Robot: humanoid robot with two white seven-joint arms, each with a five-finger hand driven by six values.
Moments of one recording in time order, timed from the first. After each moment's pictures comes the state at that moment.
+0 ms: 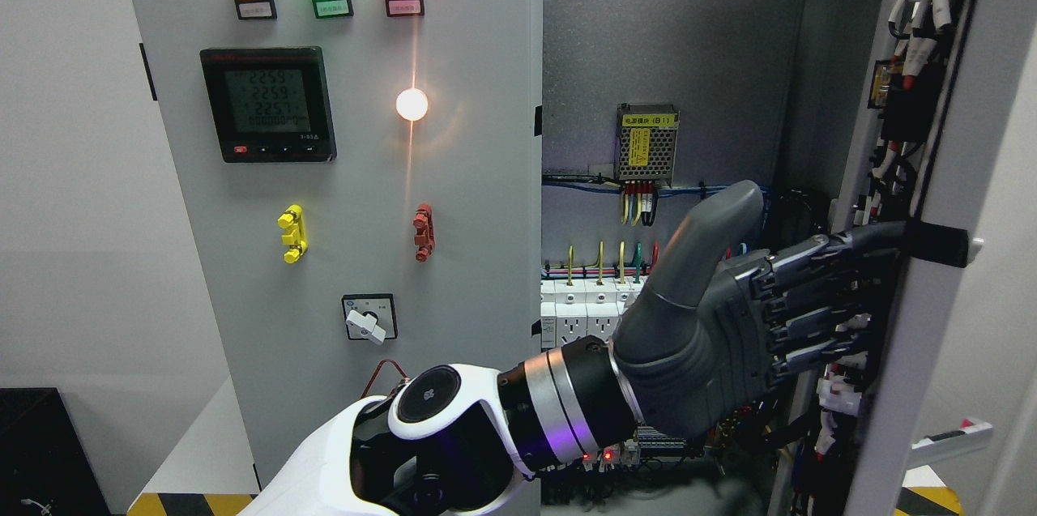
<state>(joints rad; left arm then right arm) -1.14 0.17 -0.86 -1.82 1.27 0.20 -0.10 0.14 0.12 -0.09 -0.17 0.00 0.08 -0.07</state>
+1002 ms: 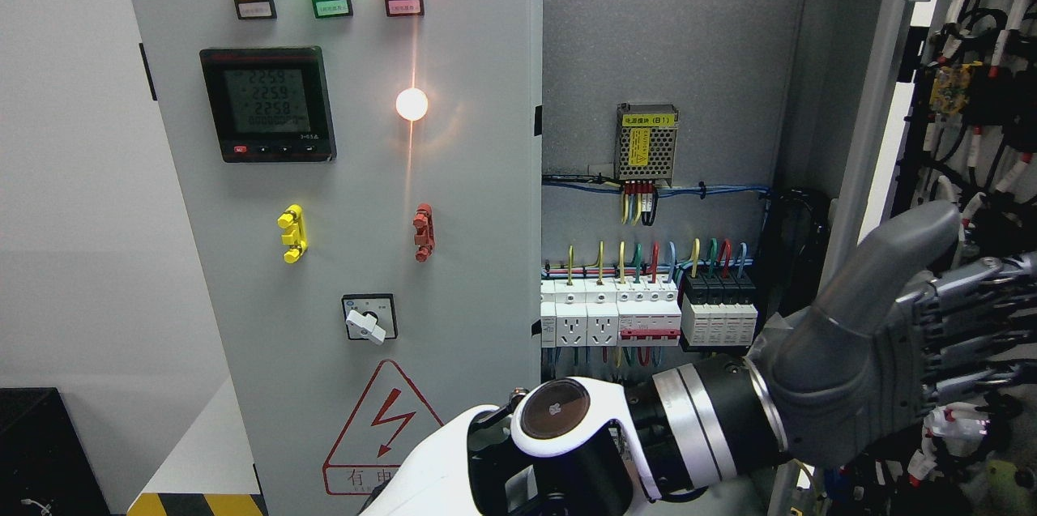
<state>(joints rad) -1.15 -0.06 -0.88 -1.69 1.17 0.24 -0.10 0.14 0.12 -0.09 -0.17 0.00 0.08 -0.07</state>
